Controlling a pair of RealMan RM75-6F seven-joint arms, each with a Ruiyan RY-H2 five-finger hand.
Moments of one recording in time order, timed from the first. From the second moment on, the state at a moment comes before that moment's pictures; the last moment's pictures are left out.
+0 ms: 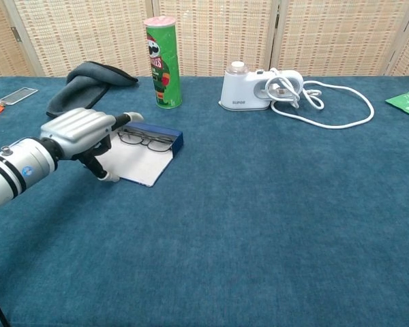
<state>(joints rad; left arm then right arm) -0.73 -1.82 -0.16 -0.92 1.33 1.03 0.25 -0.02 -1.06 0.08 -1.51 -1.53 1.60 0.13</state>
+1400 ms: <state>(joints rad) -0.98 -2.05 -0.31 -0.44 1.28 0.92 0.05 -0.02 -1.07 0.08 -1.50 -1.50 1.60 0.13</state>
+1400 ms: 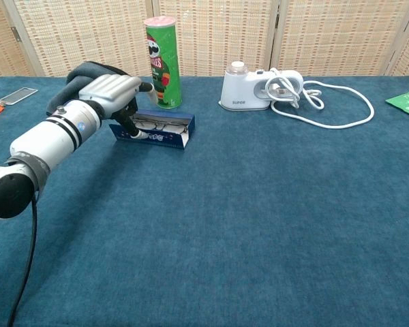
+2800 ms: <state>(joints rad) -0.66 -1.64 -0.09 -1.08 1.40 1.13 0.03 -0.02 -1.06 0.07 -1.53 -1.56 1.62 0.12</state>
